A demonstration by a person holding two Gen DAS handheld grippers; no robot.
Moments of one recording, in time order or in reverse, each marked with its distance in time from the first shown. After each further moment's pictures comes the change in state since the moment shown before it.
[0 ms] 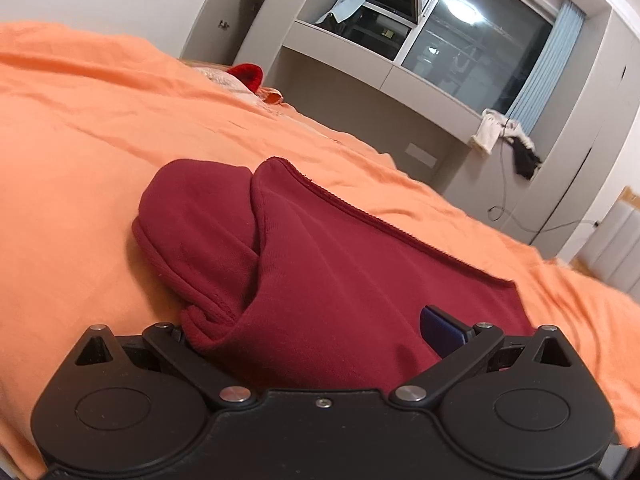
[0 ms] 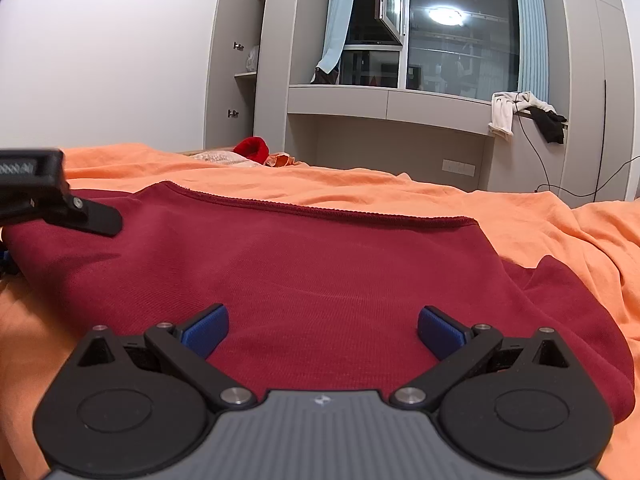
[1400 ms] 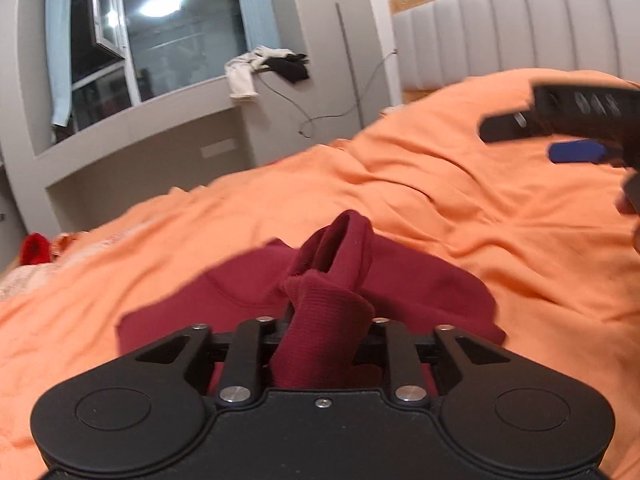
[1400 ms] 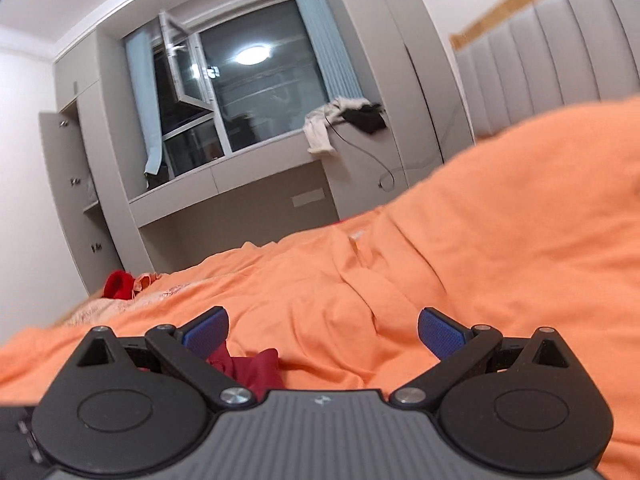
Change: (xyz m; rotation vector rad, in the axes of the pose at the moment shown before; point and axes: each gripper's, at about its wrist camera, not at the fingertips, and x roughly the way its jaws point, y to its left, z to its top) left arm 0.020 -0.227 -0.060 0.874 0.038 -0.317; right arm -0.102 -0.243 0.032 0.533 -0.150 -0.279
